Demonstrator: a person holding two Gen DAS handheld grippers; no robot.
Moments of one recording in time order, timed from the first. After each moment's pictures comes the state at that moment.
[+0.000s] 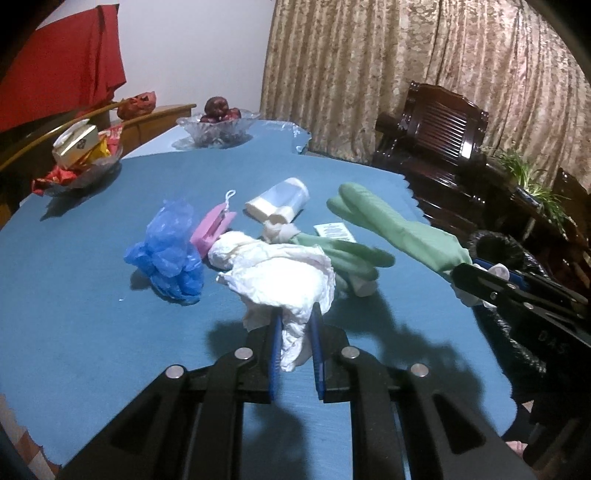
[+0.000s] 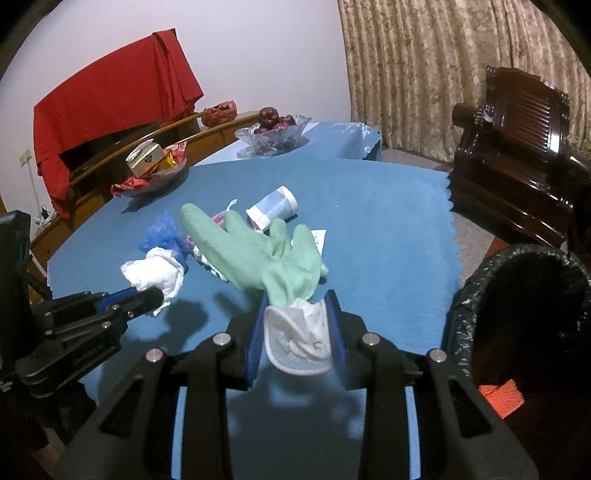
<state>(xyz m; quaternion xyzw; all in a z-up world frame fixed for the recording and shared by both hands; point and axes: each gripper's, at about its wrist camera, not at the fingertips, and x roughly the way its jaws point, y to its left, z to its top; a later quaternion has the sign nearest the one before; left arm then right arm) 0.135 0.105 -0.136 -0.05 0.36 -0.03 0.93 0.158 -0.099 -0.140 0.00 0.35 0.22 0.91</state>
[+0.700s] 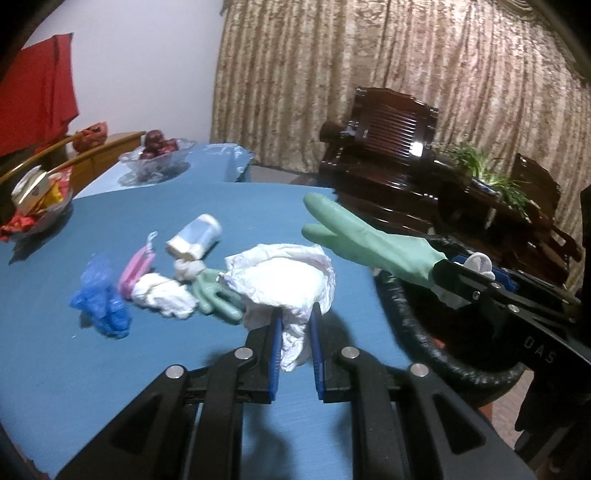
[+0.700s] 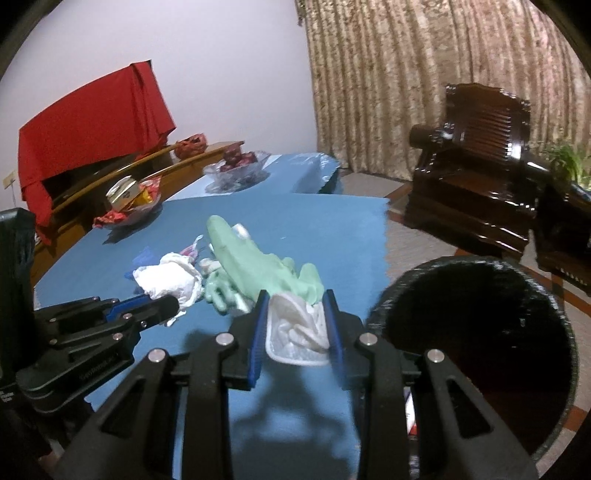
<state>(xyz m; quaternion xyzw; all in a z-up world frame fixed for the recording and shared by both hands) 0.132 0.019 -0.096 -0.02 0.33 -0.12 0.94 0.122 -0.175 -0.097 0.01 0.30 0.15 0.94</state>
